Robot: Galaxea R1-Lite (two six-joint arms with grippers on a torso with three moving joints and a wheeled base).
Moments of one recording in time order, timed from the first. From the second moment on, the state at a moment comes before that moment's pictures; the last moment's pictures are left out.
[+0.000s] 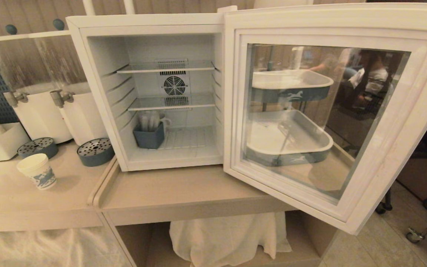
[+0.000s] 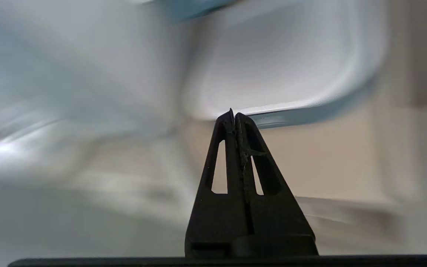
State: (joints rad) left arm 0.01 0.00 0.00 -0.01 0.00 -0.03; right arm -0.51 1.63 -1.13 -0.11 1.01 0.24
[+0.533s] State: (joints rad) left arm 0.01 0.00 0.00 -0.01 0.00 -0.03; right arm -0.61 1.78 -1.22 0.02 1.52 0.27
